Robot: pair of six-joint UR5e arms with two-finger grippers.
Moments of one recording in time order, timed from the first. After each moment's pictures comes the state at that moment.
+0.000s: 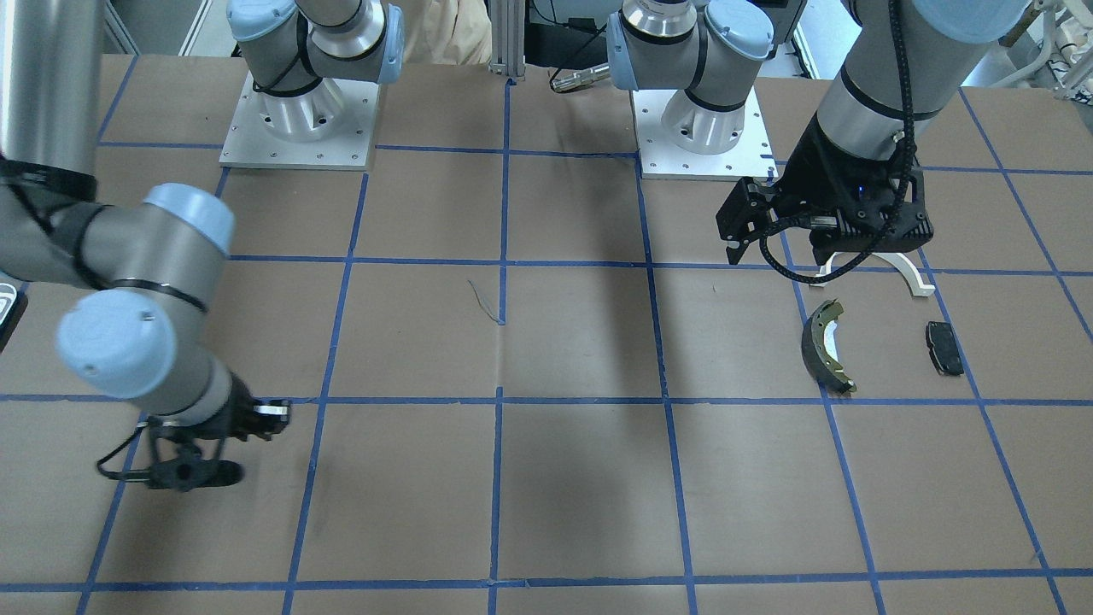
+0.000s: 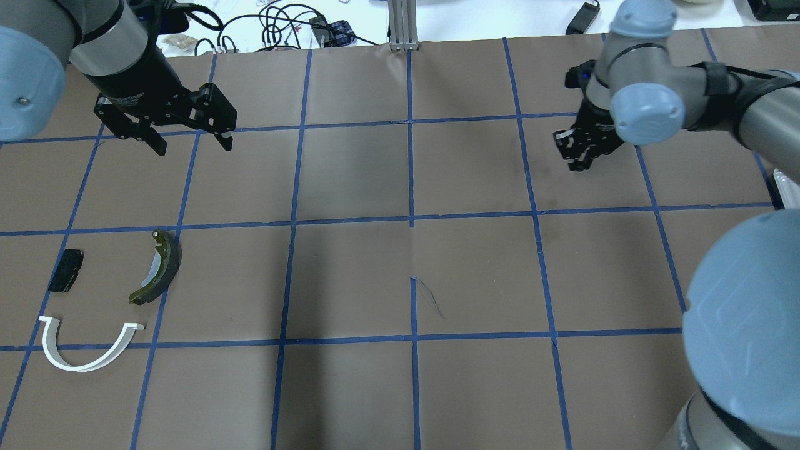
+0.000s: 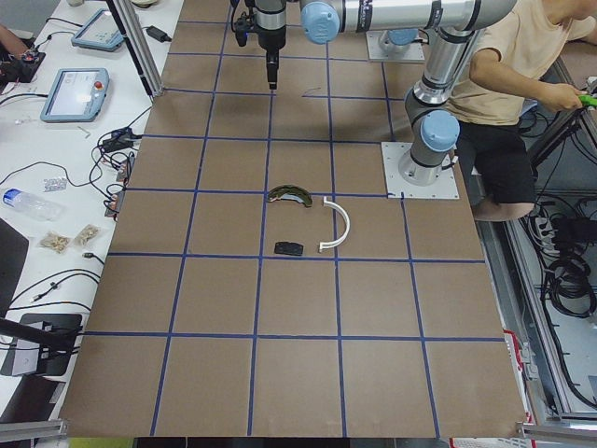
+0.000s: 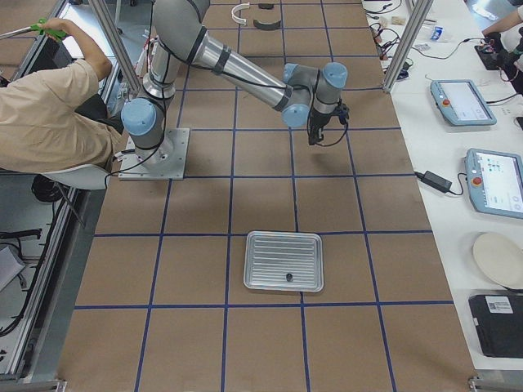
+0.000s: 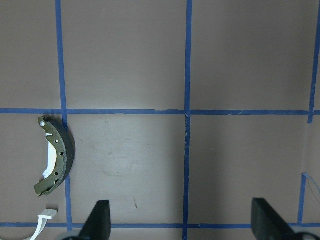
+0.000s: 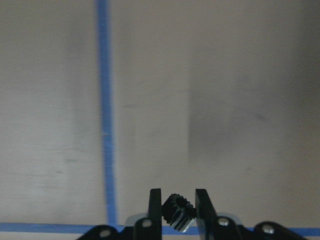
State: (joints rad) left arm -1.49 -1.61 -1.57 -1.52 1.56 0.06; right arm 1.54 -1.09 1.63 -2.04 -1.61 -0.08
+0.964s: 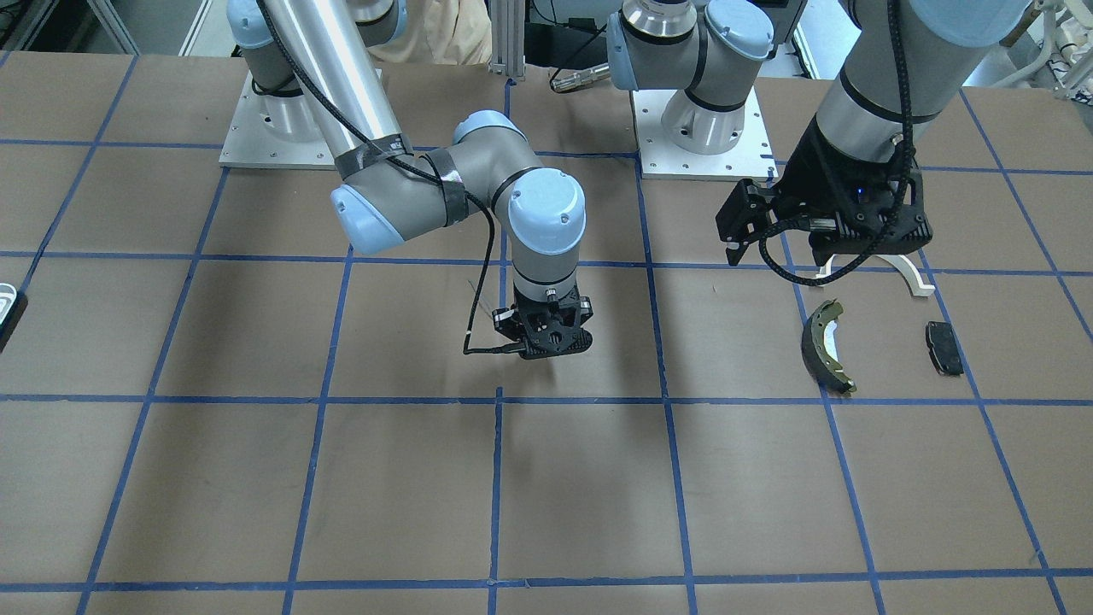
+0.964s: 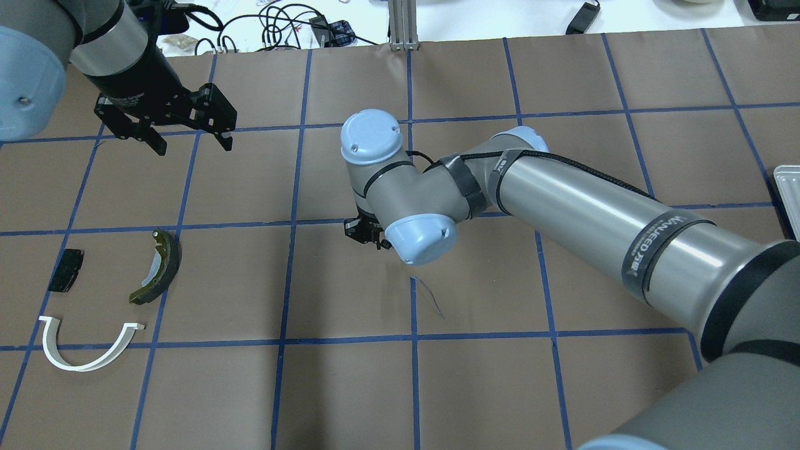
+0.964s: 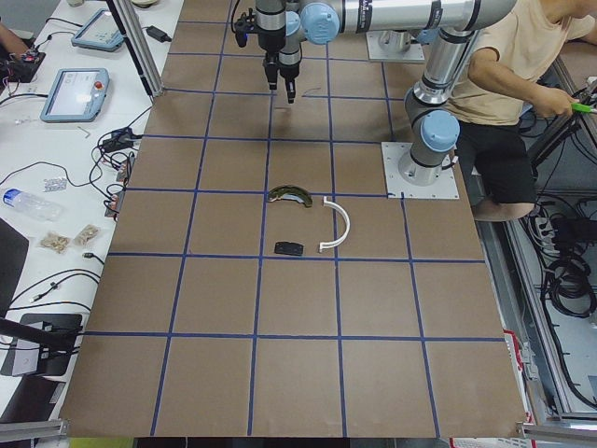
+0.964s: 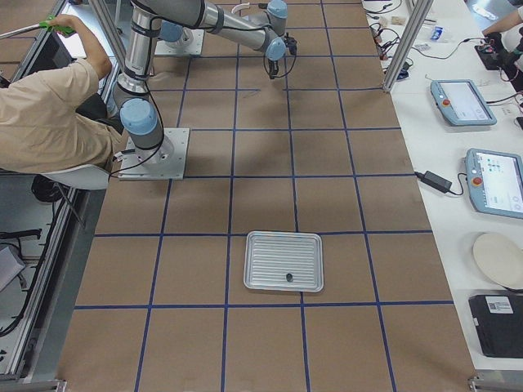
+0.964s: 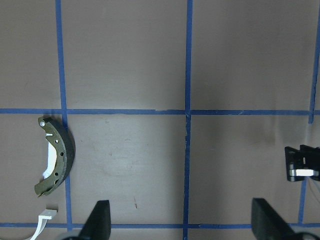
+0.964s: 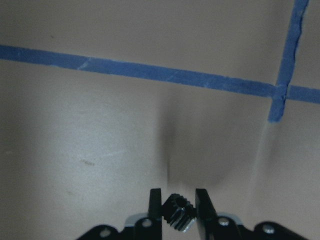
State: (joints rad) left arm -1.49 -1.61 -1.57 -1.52 1.56 0.06; right arm 2.08 -1.06 1.72 -2.25 -1.54 0.36
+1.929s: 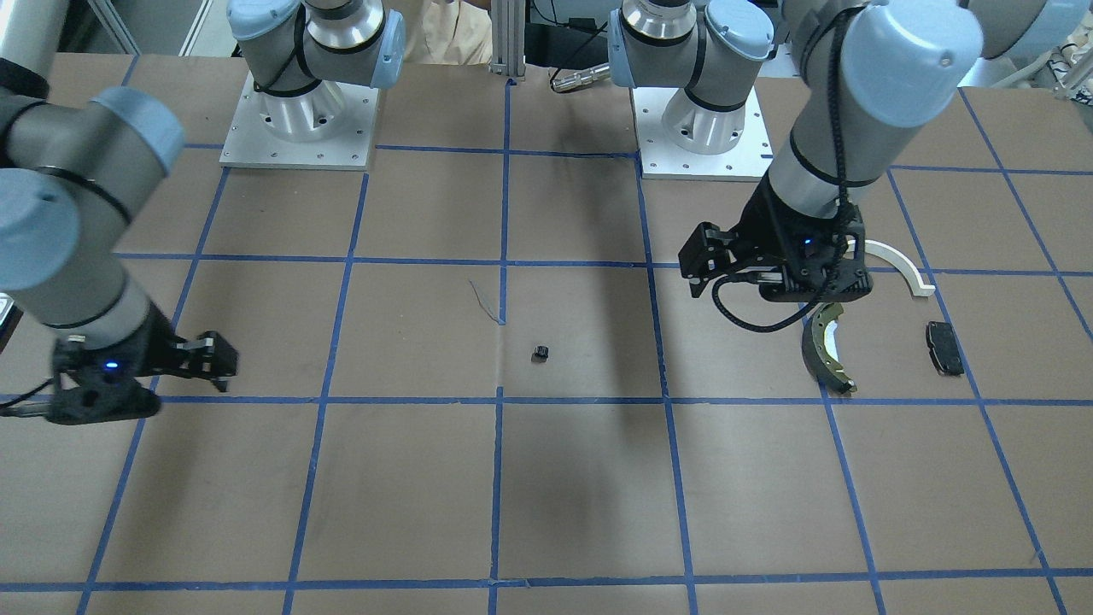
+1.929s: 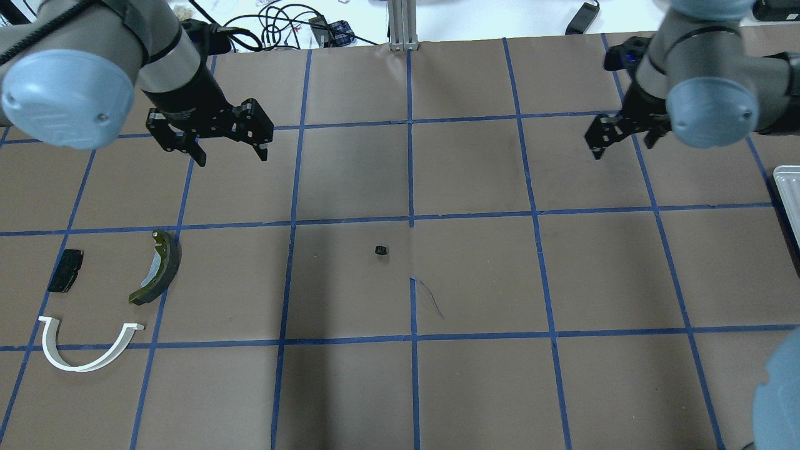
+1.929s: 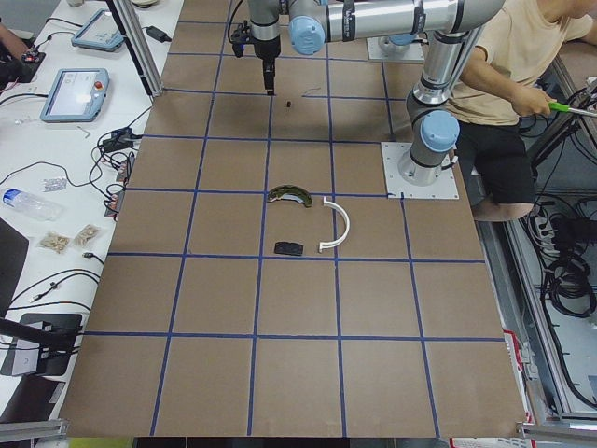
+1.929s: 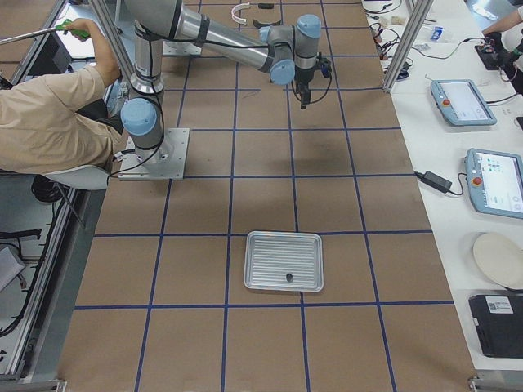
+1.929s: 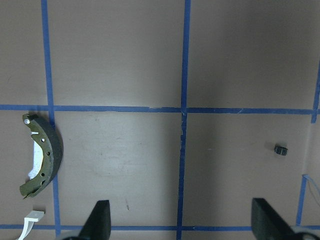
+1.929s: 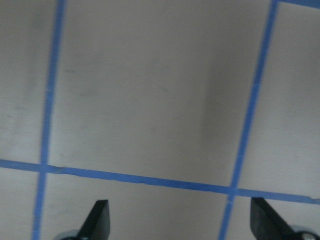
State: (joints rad) left arm -1.58 -1.70 -1.63 -1.40 1.55 -0.04; right arm 1.28 -1.28 1.71 -2.03 -1.62 -0.45
